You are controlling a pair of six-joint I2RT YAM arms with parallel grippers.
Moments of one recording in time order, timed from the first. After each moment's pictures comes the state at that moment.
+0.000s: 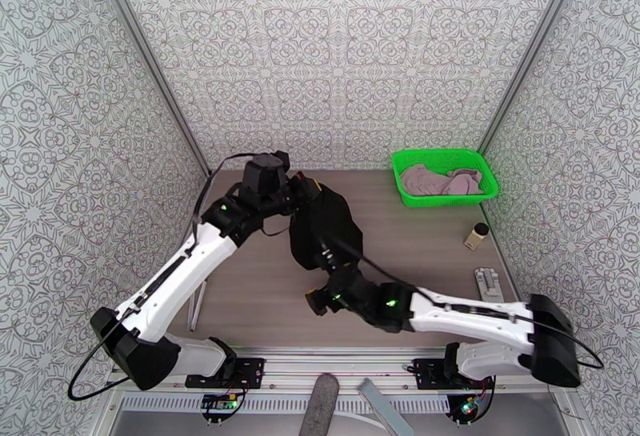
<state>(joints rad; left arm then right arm) -0.60 1.37 1.47 -0.51 0.10 -1.09 1.26 1.42 0.98 -0.32 0.50 0.48</state>
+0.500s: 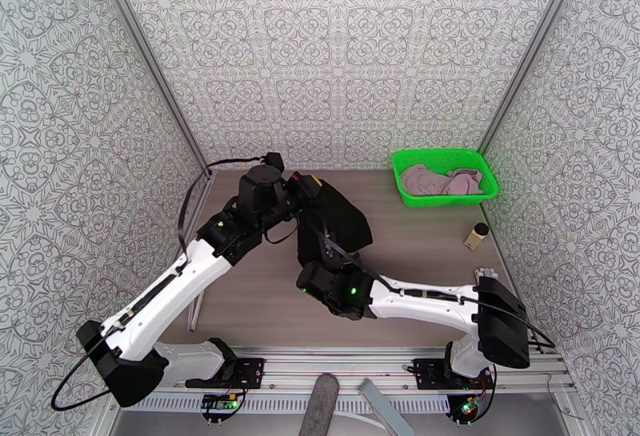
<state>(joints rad) -0.66 1.27 1.42 -0.40 -0.05 -1.15 1.20 1.62 1.17 -0.54 0.85 0.76</state>
